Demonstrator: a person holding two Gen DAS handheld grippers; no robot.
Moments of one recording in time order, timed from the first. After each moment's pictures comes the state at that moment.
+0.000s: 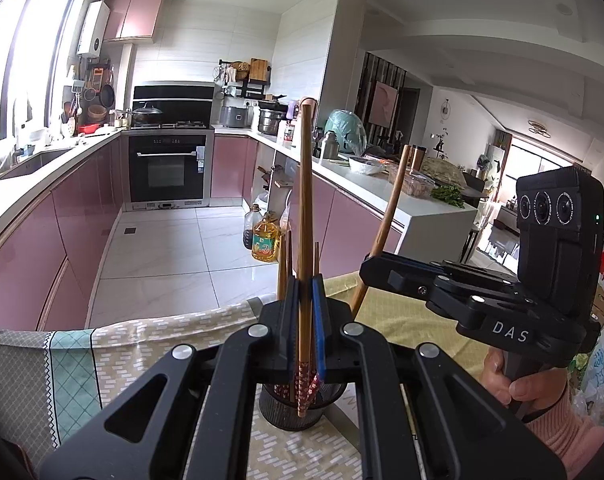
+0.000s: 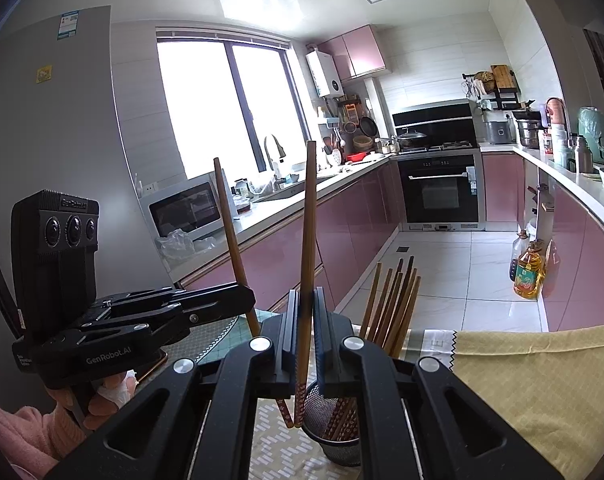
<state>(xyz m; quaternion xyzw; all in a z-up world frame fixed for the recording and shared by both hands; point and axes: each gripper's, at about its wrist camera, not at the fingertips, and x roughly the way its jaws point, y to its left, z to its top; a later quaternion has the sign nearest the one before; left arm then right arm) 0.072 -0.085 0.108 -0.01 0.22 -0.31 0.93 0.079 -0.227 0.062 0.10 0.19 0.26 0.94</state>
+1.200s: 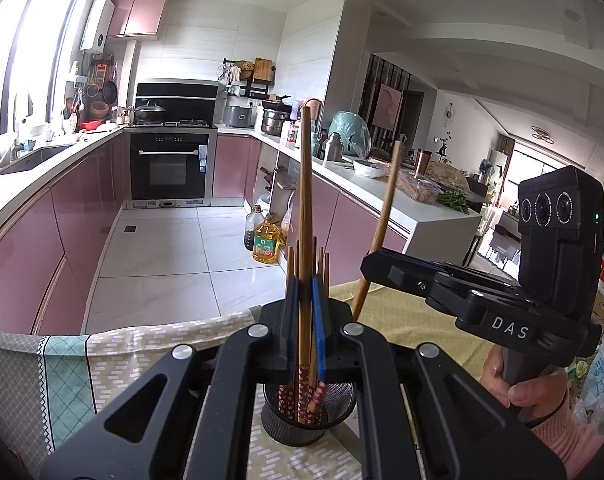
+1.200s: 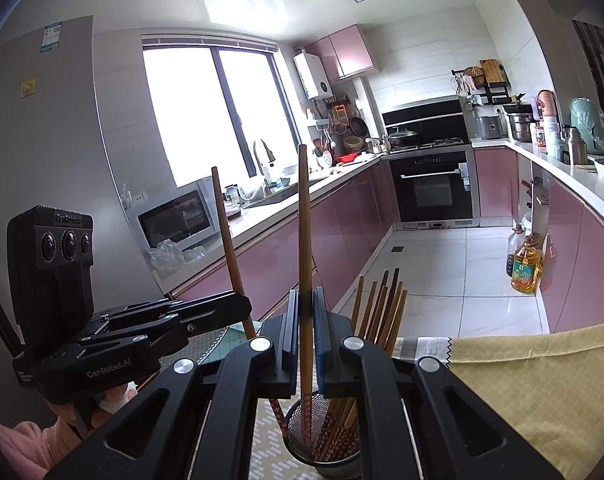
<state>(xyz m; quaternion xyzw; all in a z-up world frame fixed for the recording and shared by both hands) 0.096 -0.092 0.118 -0.02 0.22 -0.30 0.93 0.098 -0.227 0.070 0.12 0.19 0.25 0.94</state>
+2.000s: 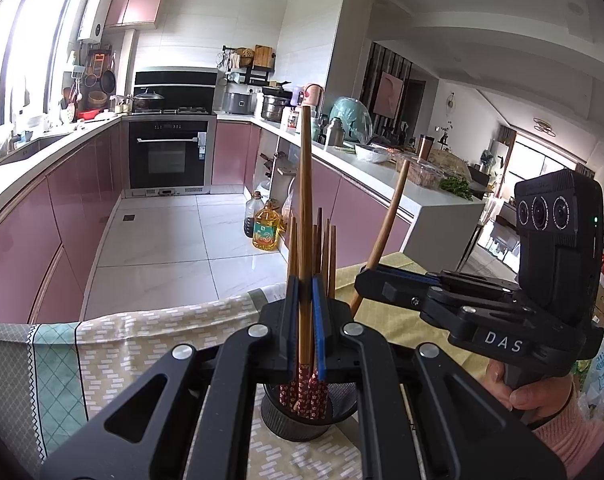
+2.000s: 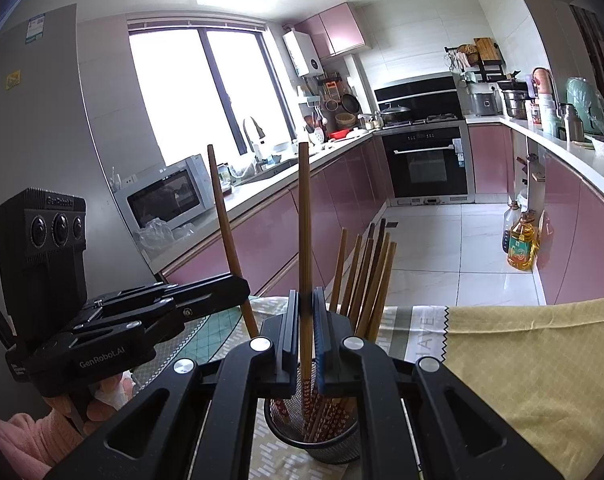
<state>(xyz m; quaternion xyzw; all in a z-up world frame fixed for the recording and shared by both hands) 0.113 -0.092 0.099 -0.01 0.25 -0.30 0.92 0.112 -0.229 0.036 0.12 0.24 0.24 0.93</state>
